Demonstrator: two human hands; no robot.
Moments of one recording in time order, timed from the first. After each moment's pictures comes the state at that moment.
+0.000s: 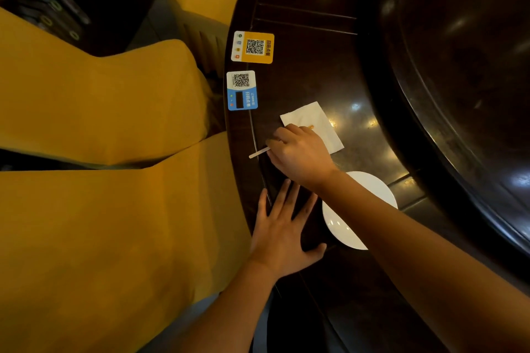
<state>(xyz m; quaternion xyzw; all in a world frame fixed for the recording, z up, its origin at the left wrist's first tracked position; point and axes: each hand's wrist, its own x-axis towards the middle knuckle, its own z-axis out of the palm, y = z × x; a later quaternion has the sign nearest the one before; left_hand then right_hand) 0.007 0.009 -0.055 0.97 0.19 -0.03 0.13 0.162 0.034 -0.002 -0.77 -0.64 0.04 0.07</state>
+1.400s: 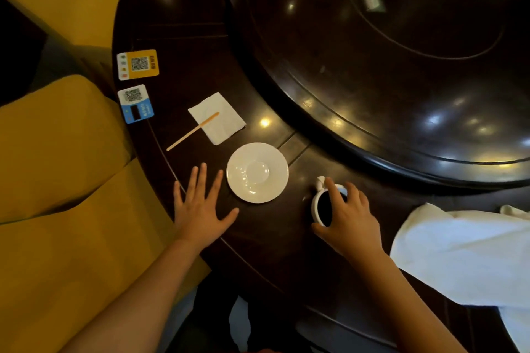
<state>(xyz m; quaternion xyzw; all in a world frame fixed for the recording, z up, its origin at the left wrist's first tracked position) 0.007 0.005 -0.045 0.98 0.18 -0.09 0.03 0.106 -0.256 0.057 -0.96 -0.15 0.23 0.03</state>
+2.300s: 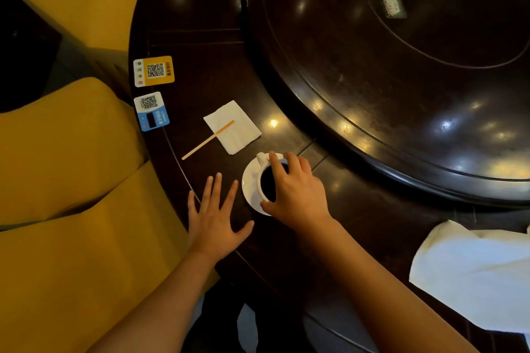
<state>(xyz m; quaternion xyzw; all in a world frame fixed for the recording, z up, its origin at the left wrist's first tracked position) 0.008 0.007 -0.045 0.98 0.17 -0.08 0.07 0.130 -0.126 0.050 -0.94 -0.32 0.14 0.06</state>
